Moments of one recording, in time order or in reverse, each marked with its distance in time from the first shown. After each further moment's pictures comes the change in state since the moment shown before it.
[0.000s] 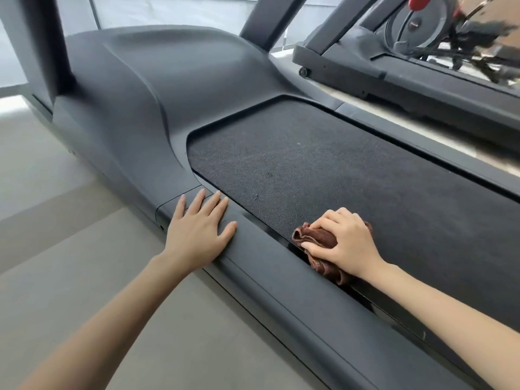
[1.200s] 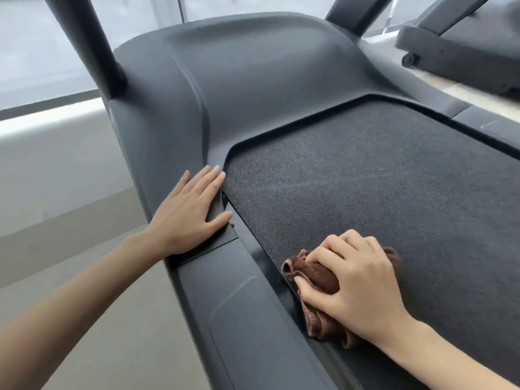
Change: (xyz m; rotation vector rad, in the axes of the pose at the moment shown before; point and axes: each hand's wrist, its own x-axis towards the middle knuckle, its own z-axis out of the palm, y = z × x) left_hand 0.089 -0.081 -0.008 -0.002 0.139 -0.064; right_hand 0.099 -0.013 0.056 0.172 0.100 -0.277
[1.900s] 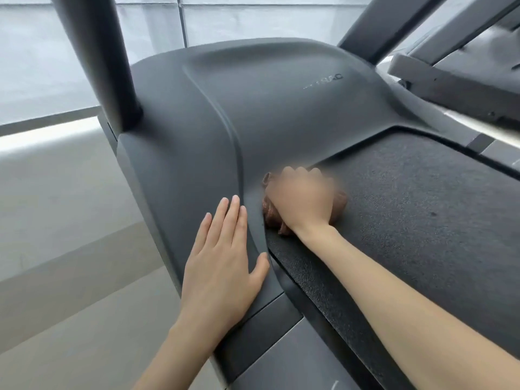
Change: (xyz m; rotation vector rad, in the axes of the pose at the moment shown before) left_hand 0.014 -0.017 0.011 0.060 0.171 -0.169; right_hand 0.217 -0.015 0.147 -0.225 0.122 0.342
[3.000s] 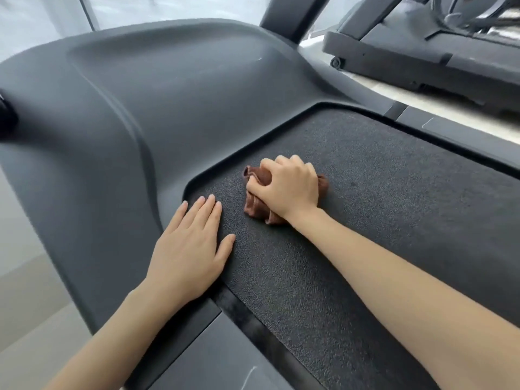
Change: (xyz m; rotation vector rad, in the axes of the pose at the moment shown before) left_hand 0.042 0.044 0.024 0.005 -0.184 0.287; right_hand -0.006 0.098 -0.036 -0.057 -0.106 0.083
